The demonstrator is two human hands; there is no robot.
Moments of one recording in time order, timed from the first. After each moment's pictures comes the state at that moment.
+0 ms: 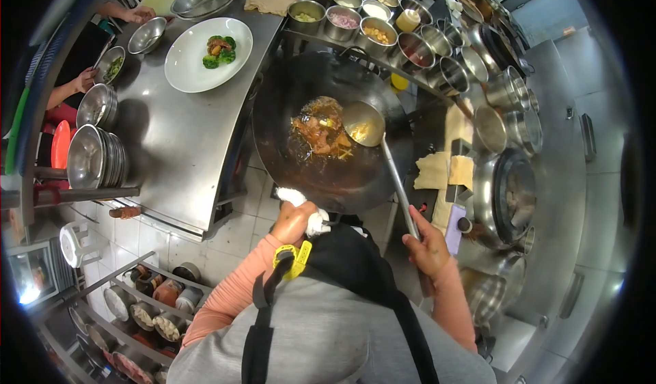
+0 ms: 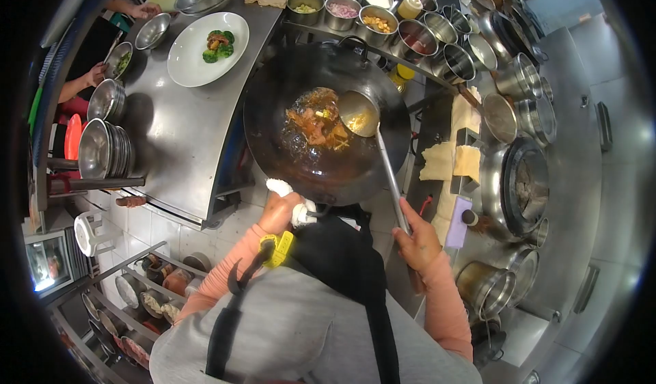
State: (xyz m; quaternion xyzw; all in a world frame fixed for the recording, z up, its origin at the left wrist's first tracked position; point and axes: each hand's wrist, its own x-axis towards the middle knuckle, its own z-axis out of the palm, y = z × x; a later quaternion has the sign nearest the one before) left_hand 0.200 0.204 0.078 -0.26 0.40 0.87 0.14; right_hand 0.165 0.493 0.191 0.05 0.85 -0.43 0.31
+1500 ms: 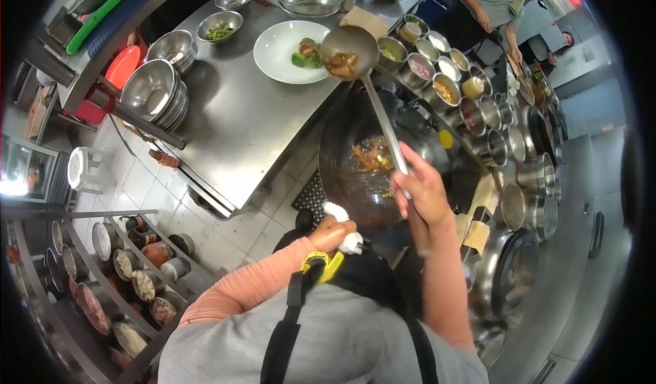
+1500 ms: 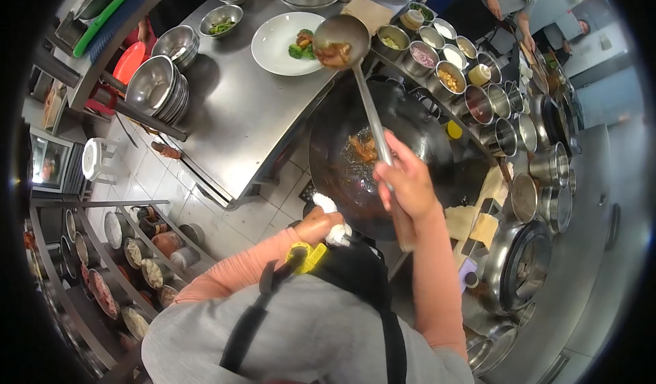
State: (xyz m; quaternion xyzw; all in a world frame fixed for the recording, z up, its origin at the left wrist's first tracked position) left_hand 0.220 0.214 0.052 -0.27 0.37 0.88 0.11; right_hand 0.054 0.322 0.195 -0.12 0.64 -0.65 0.40
